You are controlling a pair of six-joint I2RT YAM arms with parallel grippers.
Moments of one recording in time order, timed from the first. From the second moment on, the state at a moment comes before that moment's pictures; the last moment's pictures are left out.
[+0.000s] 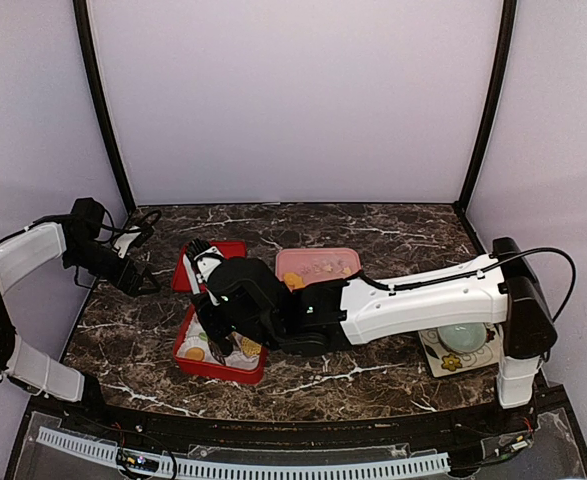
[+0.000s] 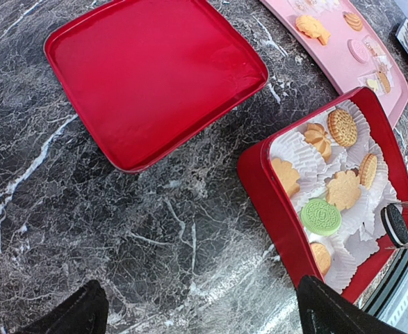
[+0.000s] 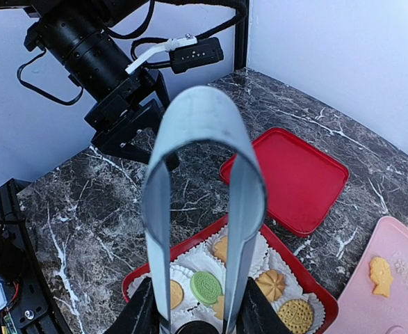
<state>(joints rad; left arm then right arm) 0.07 1.33 0.98 -0.84 0.52 0.52 1.40 1.99 1.61 -0.06 0.49 0.25</state>
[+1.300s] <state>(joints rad) 0.07 1.33 0.98 -0.84 0.52 0.52 1.35 1.86 1.49 -0.03 0.49 0.28</state>
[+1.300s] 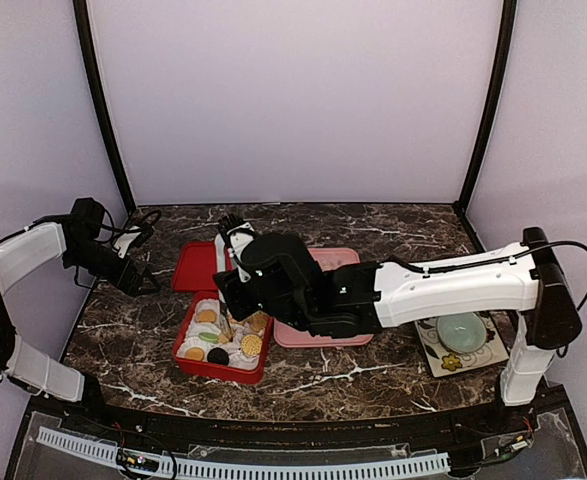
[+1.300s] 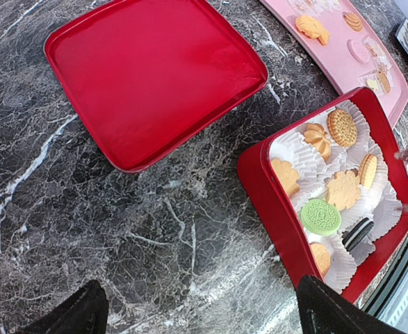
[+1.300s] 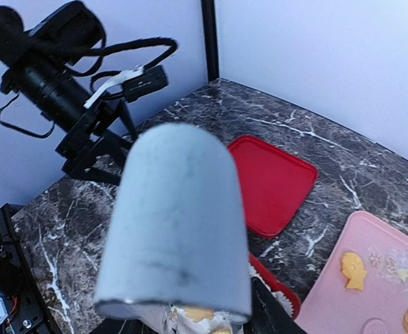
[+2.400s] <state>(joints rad) 0.07 1.33 0.98 -0.84 0.52 0.52 0.99 1.64 1.10 0.05 0.63 0.31</state>
